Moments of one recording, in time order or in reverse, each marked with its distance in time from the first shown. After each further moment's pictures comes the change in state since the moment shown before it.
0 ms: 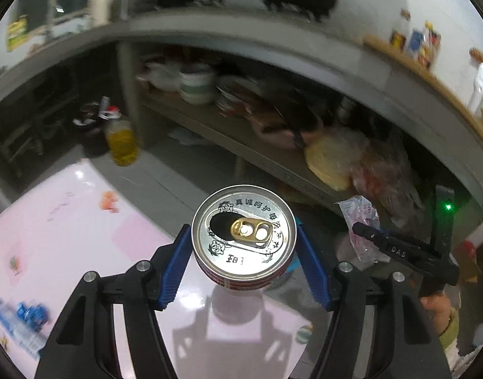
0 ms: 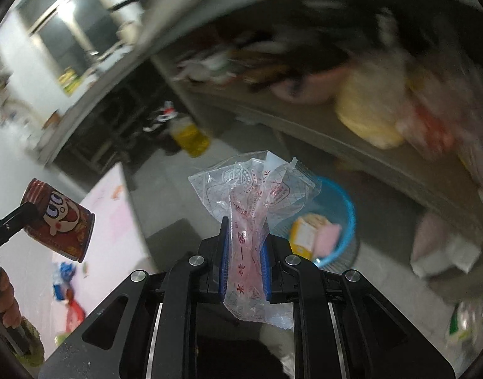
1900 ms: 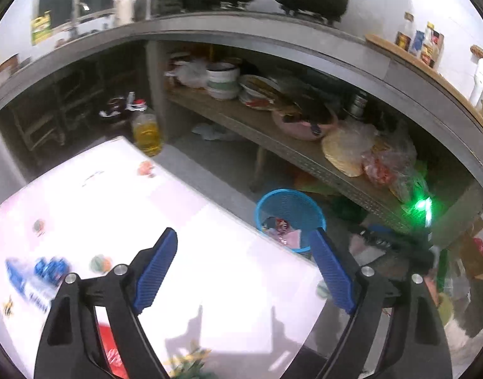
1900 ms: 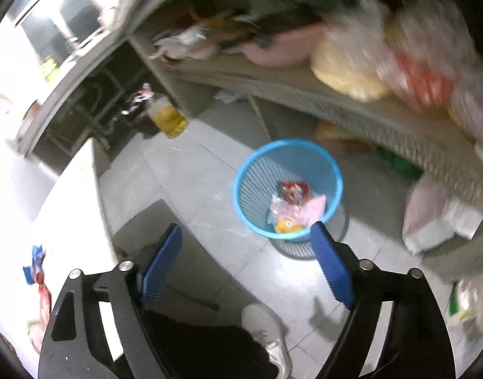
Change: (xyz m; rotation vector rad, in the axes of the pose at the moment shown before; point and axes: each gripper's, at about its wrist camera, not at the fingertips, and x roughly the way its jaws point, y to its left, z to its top) left arm -0.081 0.025 -0.086 -0.053 -0.064 0.106; right arm 0.021 0.002 -0.050 -0.027 0.026 -0.062
